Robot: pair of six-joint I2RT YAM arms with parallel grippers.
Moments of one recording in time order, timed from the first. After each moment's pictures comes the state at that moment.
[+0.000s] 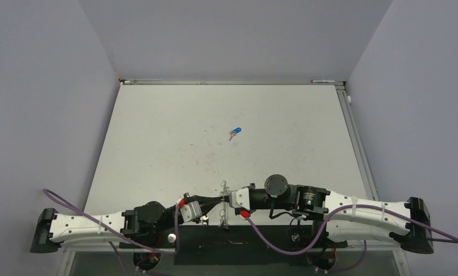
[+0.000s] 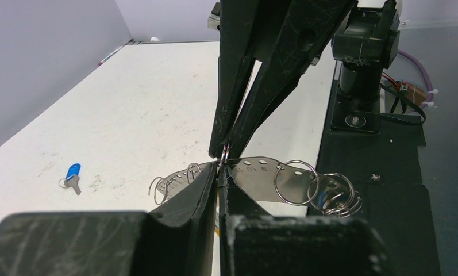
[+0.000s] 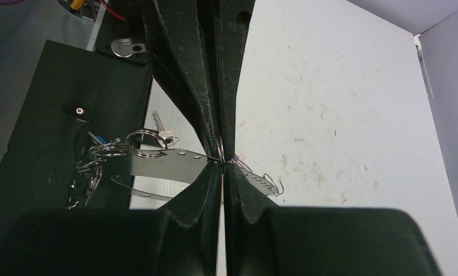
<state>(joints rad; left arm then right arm) -1.47 0.41 0.15 0.36 -0.26 0.21 1.29 0.91 0.65 -0.07 -0.20 -0.50</state>
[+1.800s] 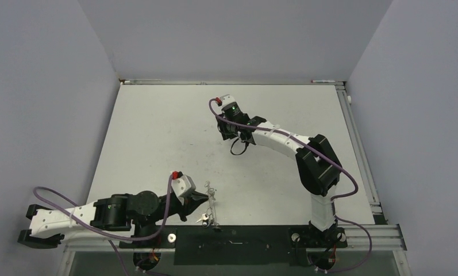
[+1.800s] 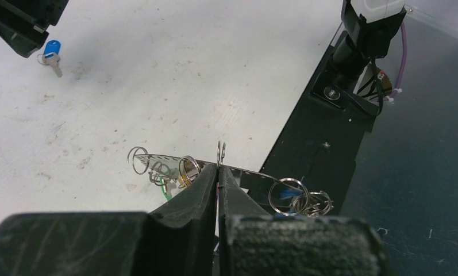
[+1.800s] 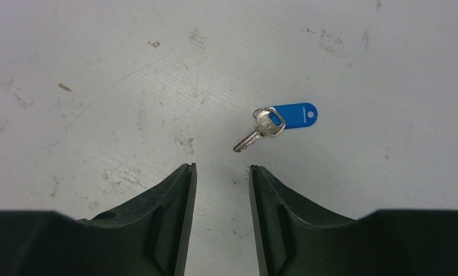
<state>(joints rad) -1.52 0.44 0.60 -0.43 -0.42 -0.24 0.73 1.93 1.45 -0.28 0.19 0.19</state>
